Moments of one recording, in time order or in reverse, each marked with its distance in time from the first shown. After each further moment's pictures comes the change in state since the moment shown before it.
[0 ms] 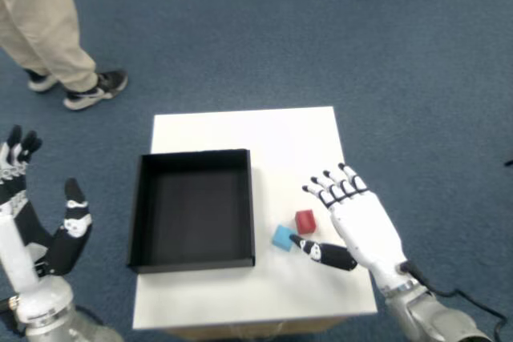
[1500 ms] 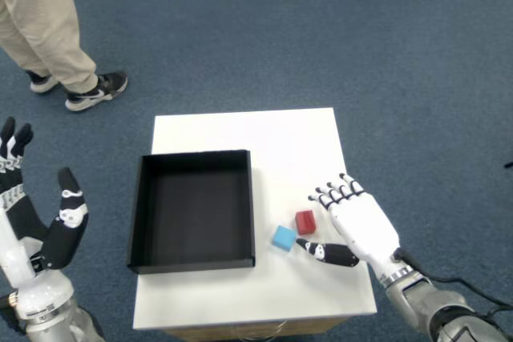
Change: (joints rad) arm -0.228 0.136 0.041 0.529 -0.055 -0.106 -0.032
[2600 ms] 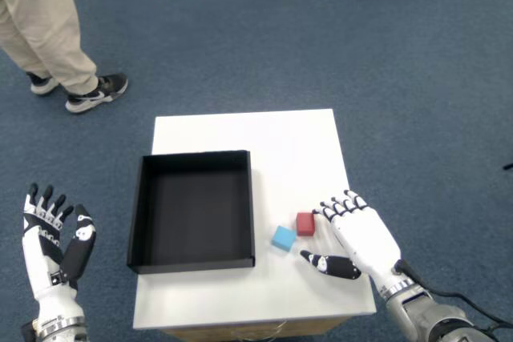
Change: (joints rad) arm 0.043 0.020 -0.031 0.022 0.019 0.000 0.033
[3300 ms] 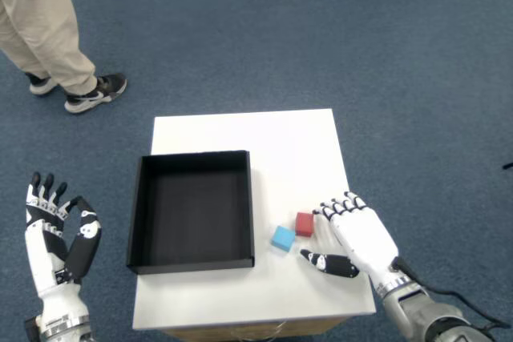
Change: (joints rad) arm -0.006 0.020 -0.039 0.004 0.019 0.007 0.069
